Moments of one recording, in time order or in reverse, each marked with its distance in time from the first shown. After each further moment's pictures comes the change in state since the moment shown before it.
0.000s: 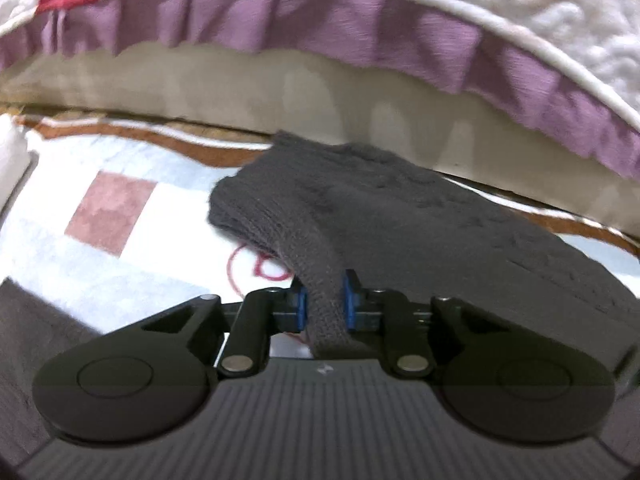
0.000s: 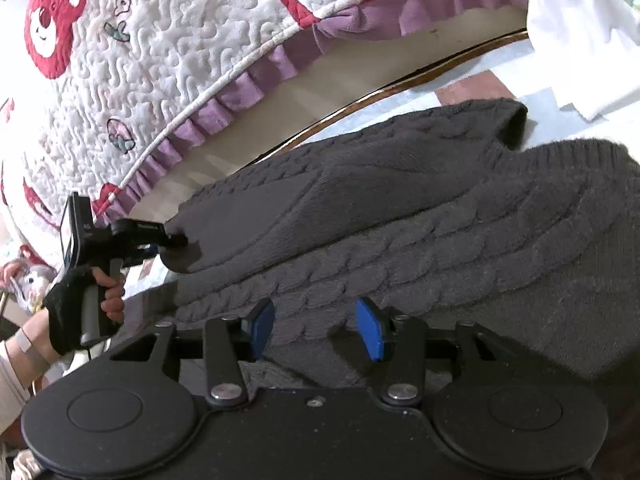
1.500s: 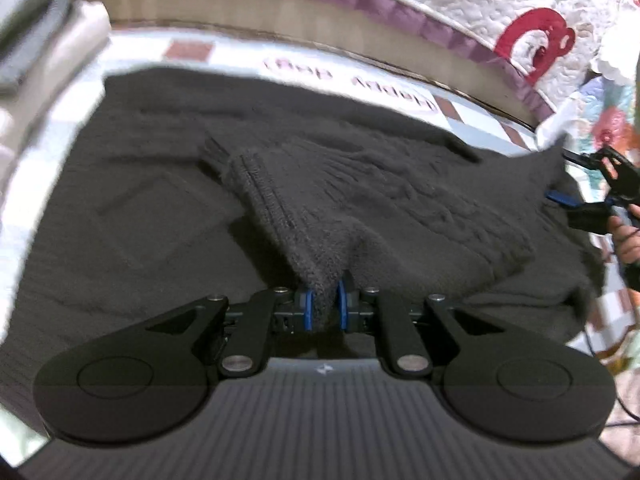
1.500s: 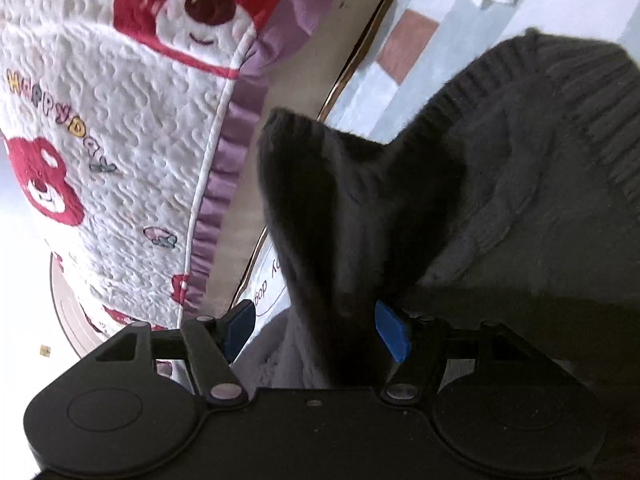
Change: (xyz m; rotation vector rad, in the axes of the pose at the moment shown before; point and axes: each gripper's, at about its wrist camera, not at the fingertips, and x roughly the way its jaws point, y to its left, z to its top) left arm -0.184 0.114 -0.212 0.073 -0.012 -0.311; right arm -0.006 -0.050 0.009 0.483 0.005 0.293
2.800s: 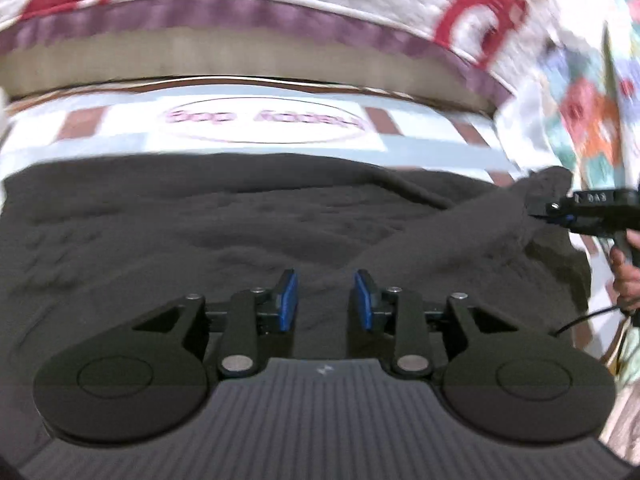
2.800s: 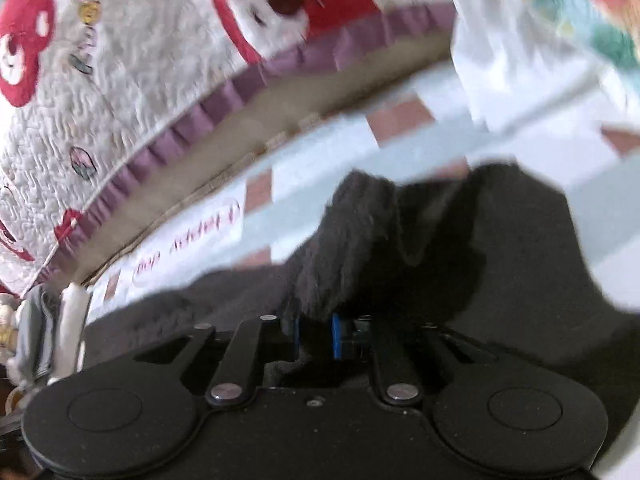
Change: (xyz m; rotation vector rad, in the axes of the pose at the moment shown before) left arm 0.052 -0.087 0.067 0.200 0.058 -0.114; right arm -0.026 0.037 -0.029 -0.360 -0.071 -0.441
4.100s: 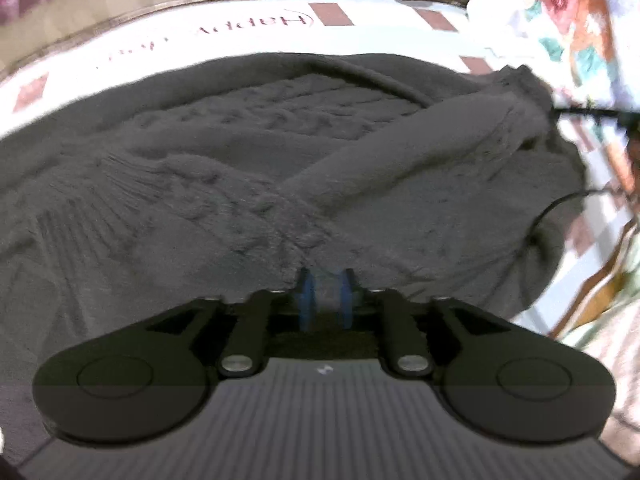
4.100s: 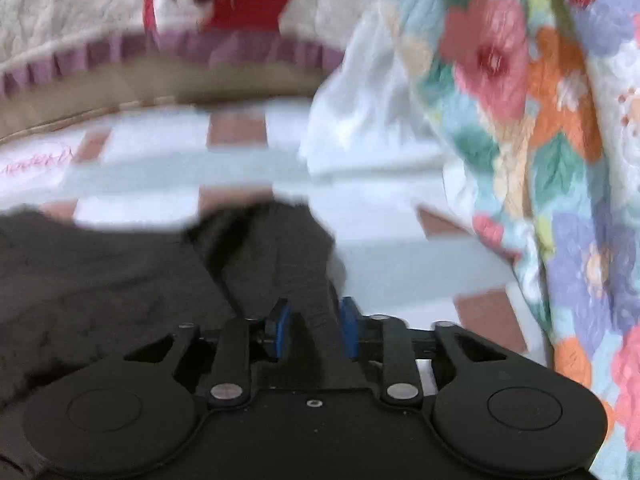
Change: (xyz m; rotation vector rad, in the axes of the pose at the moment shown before) left arm 0.003 -0.051 -0.028 0.101 0.278 0.075; right arm -0.032 0.007 0.006 -0.330 -0.149 -0.466
